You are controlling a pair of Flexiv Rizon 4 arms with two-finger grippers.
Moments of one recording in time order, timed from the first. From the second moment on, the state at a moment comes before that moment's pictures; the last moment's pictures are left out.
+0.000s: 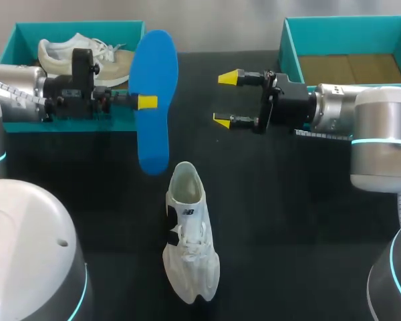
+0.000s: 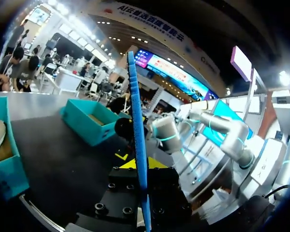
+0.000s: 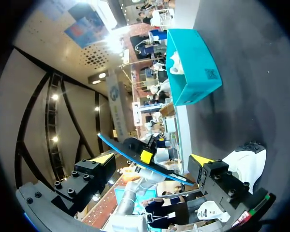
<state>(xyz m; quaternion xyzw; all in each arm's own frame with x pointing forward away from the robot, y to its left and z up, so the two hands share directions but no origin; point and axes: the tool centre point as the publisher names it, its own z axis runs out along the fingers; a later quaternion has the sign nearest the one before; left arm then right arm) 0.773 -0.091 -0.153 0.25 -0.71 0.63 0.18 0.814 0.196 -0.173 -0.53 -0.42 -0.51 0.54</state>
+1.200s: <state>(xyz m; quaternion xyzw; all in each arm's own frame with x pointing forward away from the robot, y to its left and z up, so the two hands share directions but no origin) 0.791 -0.111 -0.223 0.51 -0.54 0.52 0.42 0.814 0.196 -0.174 -0.53 -0.42 -0.51 0.54</state>
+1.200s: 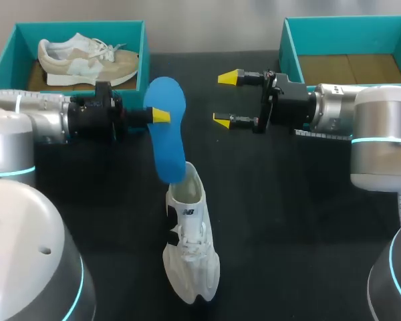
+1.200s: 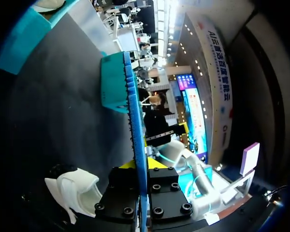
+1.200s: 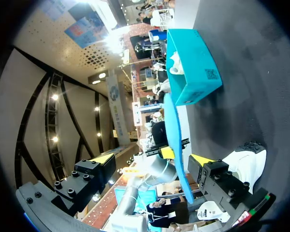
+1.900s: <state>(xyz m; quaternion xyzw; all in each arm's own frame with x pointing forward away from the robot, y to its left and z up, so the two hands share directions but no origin) 0.804 -0.122 -0.240 0.54 -0.49 0.51 0.46 0.811 0.194 -0.146 -0.59 -0.50 -0.44 0.46</state>
